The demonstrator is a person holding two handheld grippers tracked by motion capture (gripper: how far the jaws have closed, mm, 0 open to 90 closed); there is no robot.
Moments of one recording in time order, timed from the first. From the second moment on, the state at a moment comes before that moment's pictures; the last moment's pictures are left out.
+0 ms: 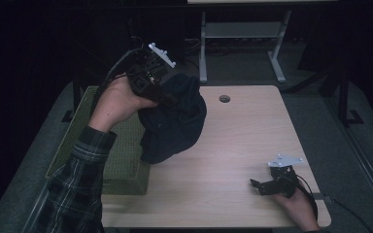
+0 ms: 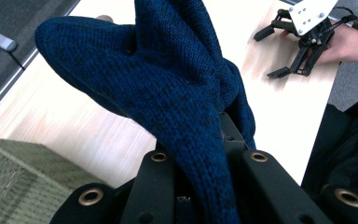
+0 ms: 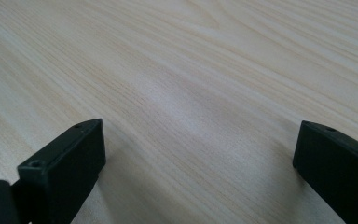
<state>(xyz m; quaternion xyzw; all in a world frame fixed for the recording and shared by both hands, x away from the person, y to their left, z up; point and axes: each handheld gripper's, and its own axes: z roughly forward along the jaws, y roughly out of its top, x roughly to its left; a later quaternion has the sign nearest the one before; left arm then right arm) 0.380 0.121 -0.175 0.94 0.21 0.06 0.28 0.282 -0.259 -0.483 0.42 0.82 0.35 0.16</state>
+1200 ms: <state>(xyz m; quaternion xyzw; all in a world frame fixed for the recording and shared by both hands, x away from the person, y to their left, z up) 0.381 0.035 -0.243 0.94 0.17 0.01 0.28 0.282 -0.259 -0.483 0.42 0.82 0.35 0.16</state>
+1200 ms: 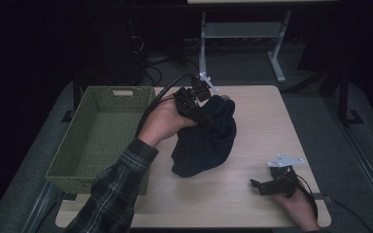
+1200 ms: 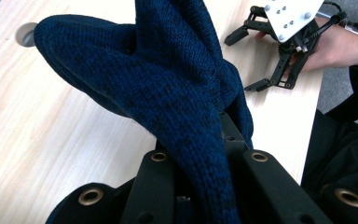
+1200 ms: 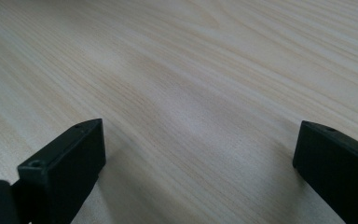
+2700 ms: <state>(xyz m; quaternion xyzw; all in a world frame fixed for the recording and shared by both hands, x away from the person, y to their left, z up) 0.400 -0.040 -0.359 0.94 0.18 -0.02 0.28 0.282 -0.259 -0.483 0.42 0.82 0.35 0.16</state>
